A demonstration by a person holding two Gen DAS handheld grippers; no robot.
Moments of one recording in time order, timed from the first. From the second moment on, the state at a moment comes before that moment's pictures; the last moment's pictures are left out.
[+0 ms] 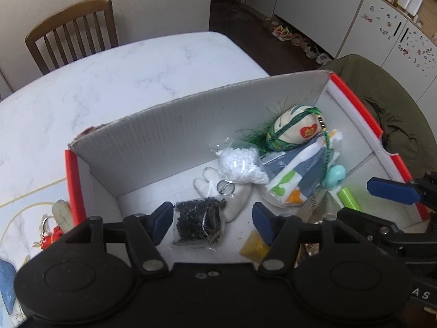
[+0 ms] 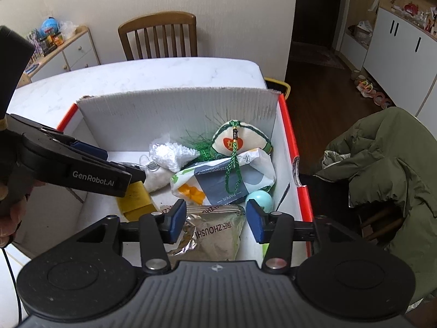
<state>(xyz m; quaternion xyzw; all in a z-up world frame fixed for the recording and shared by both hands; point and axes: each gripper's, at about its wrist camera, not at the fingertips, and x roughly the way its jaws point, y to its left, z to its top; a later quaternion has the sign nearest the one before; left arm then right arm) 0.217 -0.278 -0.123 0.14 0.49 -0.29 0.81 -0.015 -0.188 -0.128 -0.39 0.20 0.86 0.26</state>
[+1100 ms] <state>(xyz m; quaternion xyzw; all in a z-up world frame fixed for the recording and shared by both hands) 0.170 -0.166 -0.042 0.11 0.39 -0.35 0.84 -0.007 -0.278 -0.053 -0.29 0.22 0.89 0.28</state>
